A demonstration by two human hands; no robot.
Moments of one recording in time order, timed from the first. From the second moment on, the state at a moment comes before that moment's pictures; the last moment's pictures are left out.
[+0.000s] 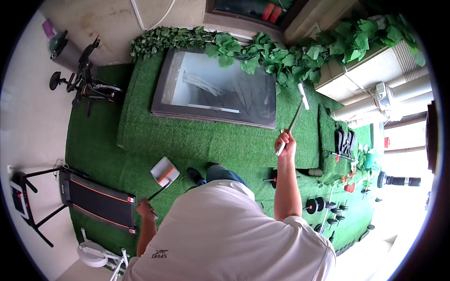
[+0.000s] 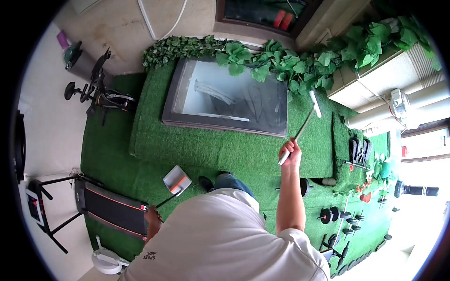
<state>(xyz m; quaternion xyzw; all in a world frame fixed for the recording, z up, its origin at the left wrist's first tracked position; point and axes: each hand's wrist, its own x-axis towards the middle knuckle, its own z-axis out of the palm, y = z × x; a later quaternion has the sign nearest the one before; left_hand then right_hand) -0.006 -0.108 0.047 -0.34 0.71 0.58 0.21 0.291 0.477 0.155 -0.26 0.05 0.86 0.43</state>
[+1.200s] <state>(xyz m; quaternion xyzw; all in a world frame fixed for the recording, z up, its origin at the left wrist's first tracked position) -0.023 -0.047 0.069 -0.37 0.76 0.51 0.14 0.184 0.478 0.118 -0.54 -0.79 0.28 0.06</state>
